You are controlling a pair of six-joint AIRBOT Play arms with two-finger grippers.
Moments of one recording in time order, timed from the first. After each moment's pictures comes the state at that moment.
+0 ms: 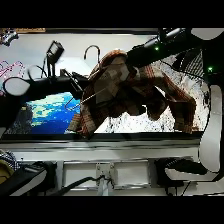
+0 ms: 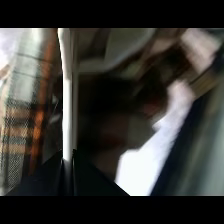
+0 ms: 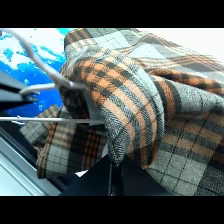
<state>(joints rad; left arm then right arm) -0.21 -1.10 1.03 0.36 -0.93 -0.43 0.36 -1.43 2.02 -1.16 1.58 1.49</state>
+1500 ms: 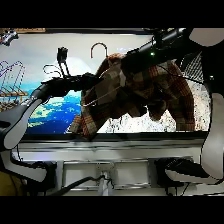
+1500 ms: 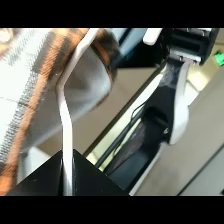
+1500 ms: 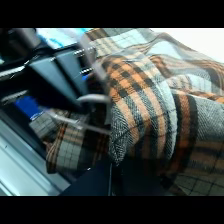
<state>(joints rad) -0.21 -1.66 1.16 -0.36 -1.62 -0.17 0.46 -1.38 2.02 -1.21 1.61 1.53</state>
